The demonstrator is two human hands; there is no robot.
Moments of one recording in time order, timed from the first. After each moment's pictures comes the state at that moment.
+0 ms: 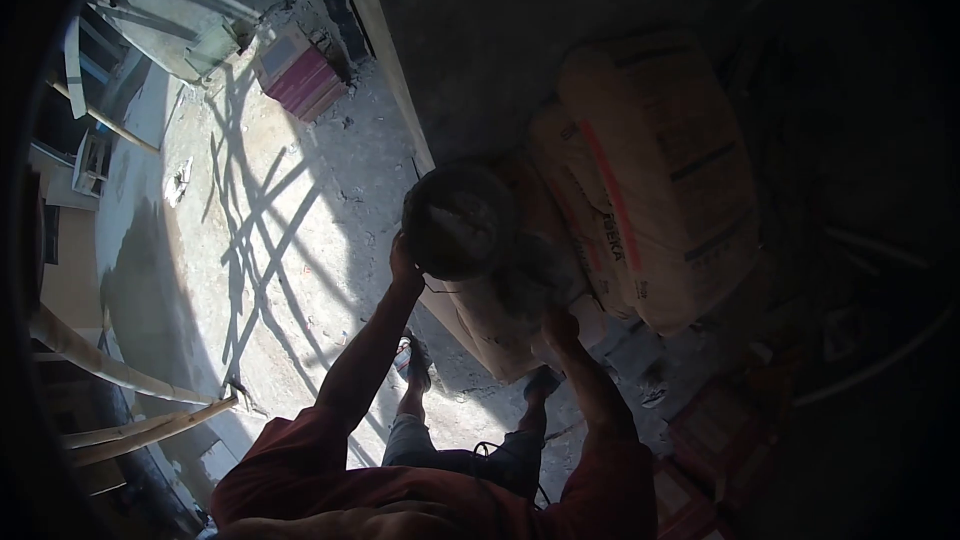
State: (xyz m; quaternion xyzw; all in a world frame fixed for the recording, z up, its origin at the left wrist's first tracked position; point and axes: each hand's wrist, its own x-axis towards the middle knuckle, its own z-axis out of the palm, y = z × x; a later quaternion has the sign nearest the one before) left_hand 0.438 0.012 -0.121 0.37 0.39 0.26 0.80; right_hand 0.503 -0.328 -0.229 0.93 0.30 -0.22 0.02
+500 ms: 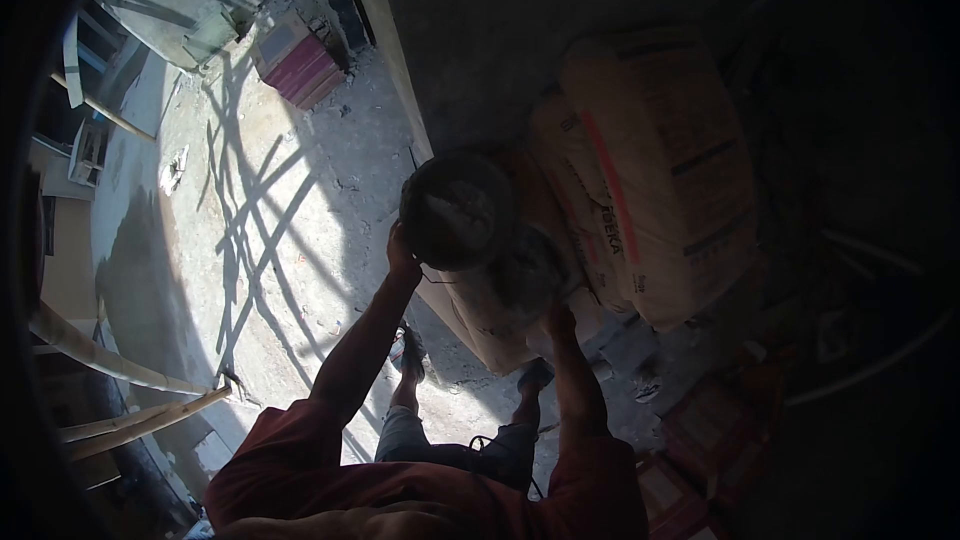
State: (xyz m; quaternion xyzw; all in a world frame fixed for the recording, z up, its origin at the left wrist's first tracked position) left_hand 0.433 0.007 -0.131 0.41 0.38 0.27 0.78; right_hand 0.506 -0.326 -0.224 0.95 0.14 -0.29 -0.02
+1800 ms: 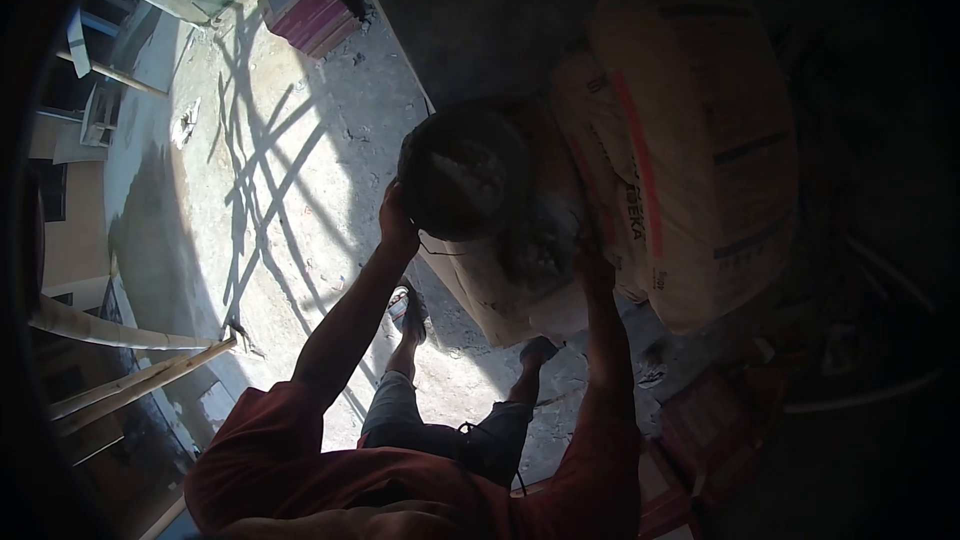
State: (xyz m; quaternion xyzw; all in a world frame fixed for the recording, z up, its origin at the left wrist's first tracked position) left_hand 0.441 0.008 -0.135 0.43 0.35 0.25 0.79; right_hand 0.590 -0.343 -0.243 0.95 0.22 -0.21 -0.02
